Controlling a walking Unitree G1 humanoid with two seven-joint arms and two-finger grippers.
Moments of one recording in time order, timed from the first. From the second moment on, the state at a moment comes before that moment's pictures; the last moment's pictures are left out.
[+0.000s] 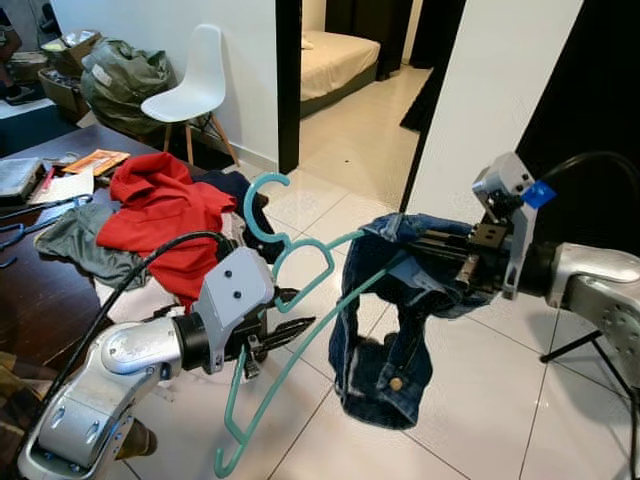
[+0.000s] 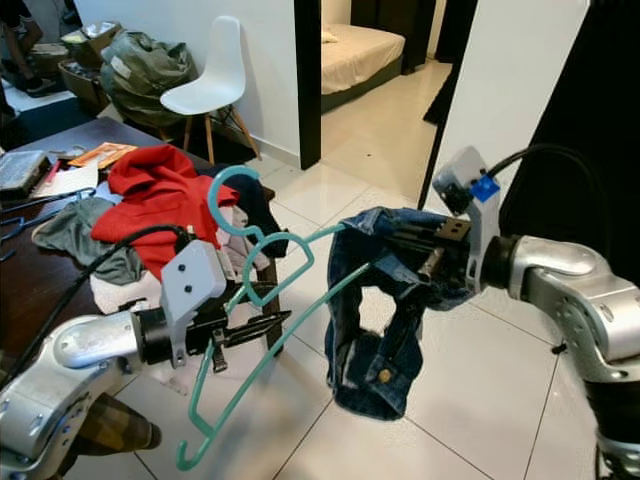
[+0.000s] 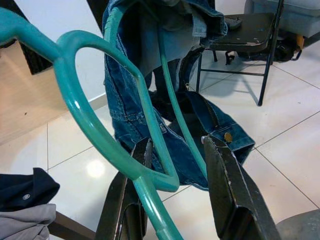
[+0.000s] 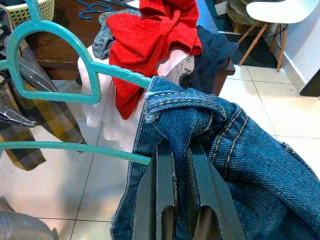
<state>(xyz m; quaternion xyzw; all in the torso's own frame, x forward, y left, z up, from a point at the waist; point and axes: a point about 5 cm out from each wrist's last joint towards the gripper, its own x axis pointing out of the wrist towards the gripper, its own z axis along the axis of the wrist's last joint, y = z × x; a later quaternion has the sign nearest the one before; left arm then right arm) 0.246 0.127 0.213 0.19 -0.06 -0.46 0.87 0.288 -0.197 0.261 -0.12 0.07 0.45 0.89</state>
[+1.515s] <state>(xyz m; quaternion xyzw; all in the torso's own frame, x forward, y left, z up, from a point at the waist) 0.229 0.107 0.193 0.17 -0.06 -0.53 0.83 0.291 -0.218 0.276 -0.33 0.10 0.42 0.84</state>
